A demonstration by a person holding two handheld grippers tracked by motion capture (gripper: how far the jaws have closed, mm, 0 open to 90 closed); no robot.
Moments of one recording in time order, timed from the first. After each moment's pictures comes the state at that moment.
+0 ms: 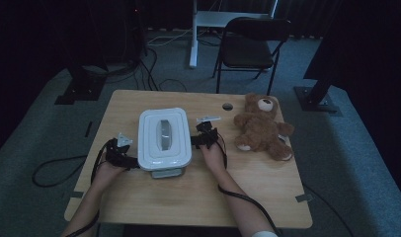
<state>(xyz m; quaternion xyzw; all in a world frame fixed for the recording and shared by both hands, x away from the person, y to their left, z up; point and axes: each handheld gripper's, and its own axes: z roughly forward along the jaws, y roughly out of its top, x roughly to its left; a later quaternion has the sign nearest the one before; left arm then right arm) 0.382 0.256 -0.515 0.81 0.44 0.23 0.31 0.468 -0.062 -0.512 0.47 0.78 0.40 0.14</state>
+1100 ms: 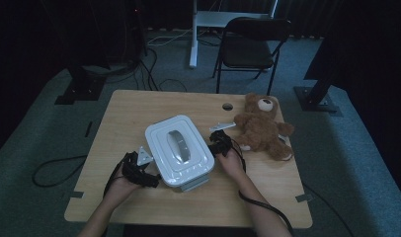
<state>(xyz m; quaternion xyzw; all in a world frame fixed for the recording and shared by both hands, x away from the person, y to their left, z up) 0.322 0.187 -0.497 0.85 0.36 0.22 0.31 0.446 -0.115 -0.519 0.39 0.82 0.41 0.09</state>
